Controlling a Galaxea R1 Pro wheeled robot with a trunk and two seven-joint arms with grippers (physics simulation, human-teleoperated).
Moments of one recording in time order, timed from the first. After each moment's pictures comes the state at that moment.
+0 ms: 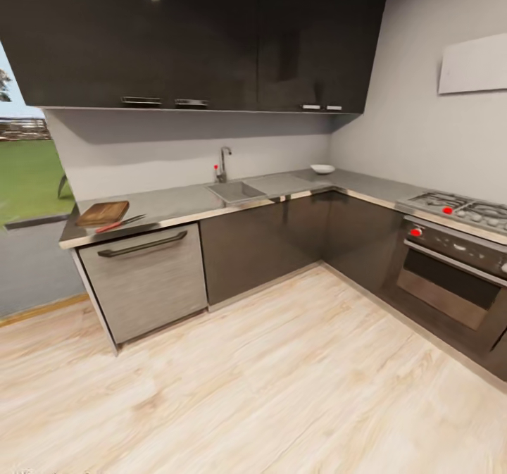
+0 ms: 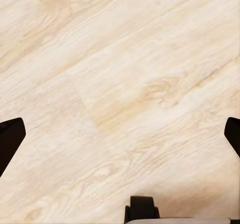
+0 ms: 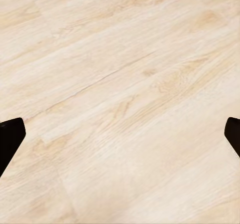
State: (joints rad) left arm 0.00 0.07 0.02 -0.55 0.00 -0.14 0.00; right arm 0.00 0.00 0.00 -0.61 0.01 -0.27 -0.01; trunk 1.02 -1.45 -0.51
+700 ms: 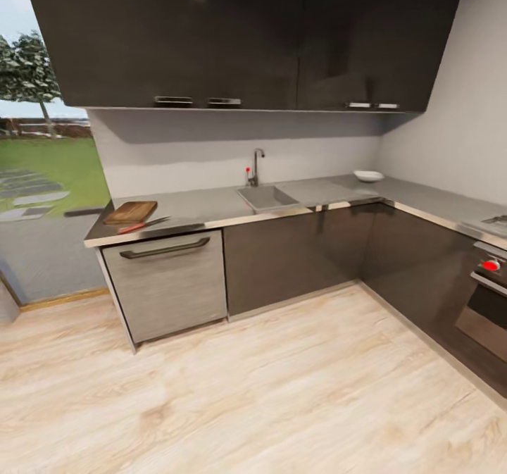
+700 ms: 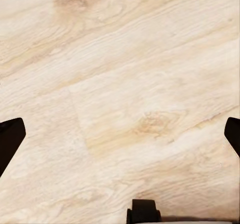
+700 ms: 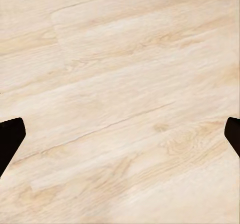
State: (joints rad) left arm 0.00 0.07 0.02 -0.56 0.00 -0.14 0.00; right arm 0.00 0.00 0.01 -0.61 0.01 -0.27 -0.01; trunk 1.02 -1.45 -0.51
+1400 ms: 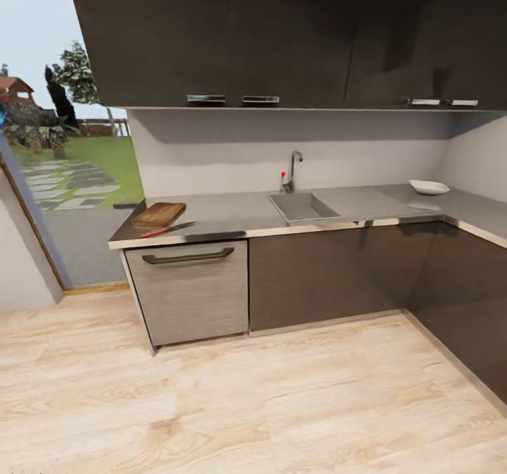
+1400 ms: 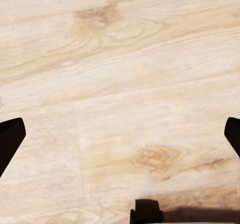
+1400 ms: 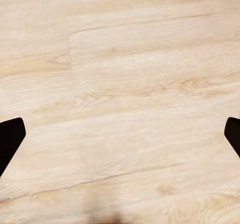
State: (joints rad) left arm 0.00 0.08 0.02 -0.56 0.01 -0.14 0.00; right arm 0.00 0.00 0.01 -0.58 0.01 -0.27 -0.01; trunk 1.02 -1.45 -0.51
